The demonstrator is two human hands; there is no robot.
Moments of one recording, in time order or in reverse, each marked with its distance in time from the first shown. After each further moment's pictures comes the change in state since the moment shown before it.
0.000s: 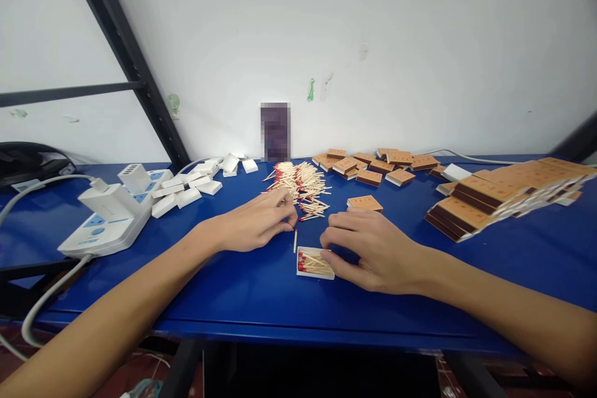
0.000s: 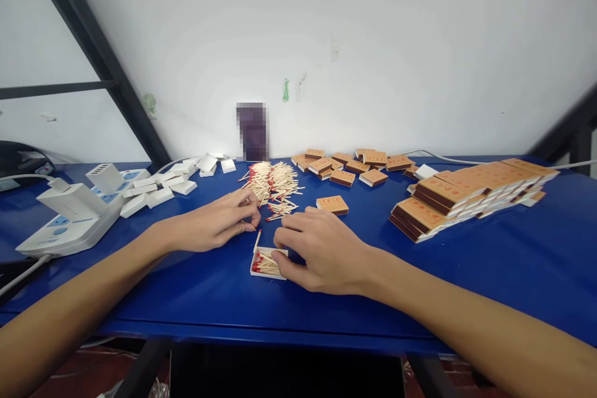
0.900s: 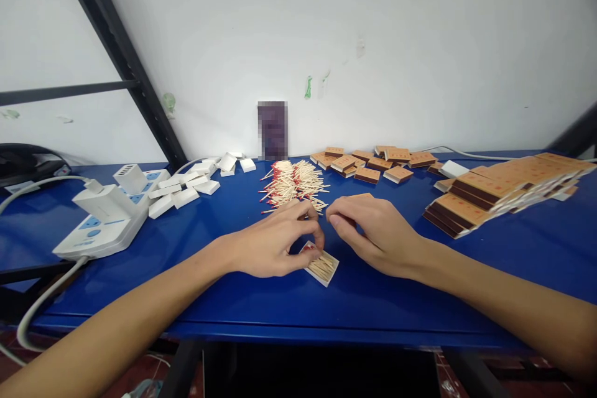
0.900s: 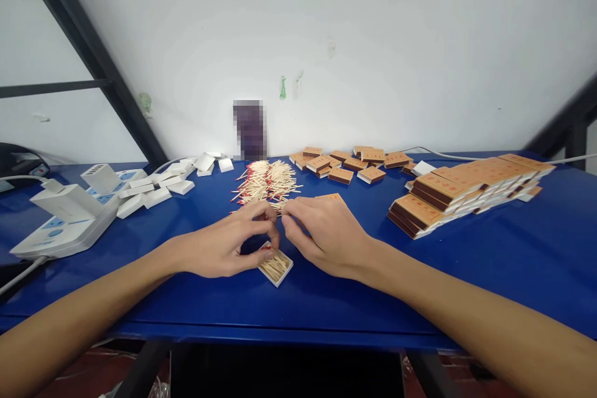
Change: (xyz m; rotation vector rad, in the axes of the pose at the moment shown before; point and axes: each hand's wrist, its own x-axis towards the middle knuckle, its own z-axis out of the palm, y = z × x) left_hand 0.010 0.038 0.010 -0.196 0.064 0.024; right_hand 0.000 0.011 -0.003 0.024 0.099 0.210
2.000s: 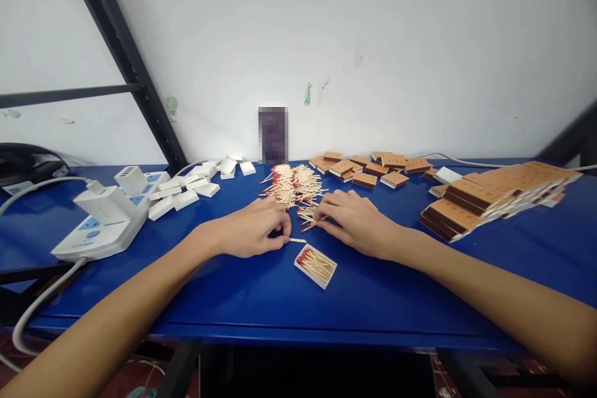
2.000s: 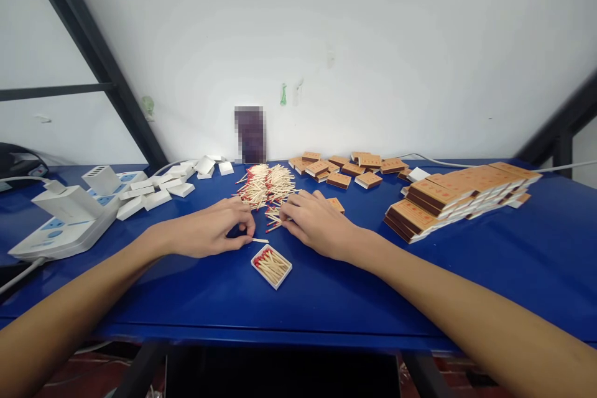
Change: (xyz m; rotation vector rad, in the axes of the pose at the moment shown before) left_hand -0.010 -0.027 -0.019 0.159 -0.141 -0.164; right_hand 0.014 0.027 0.019 -0.174 -0.254 0.006
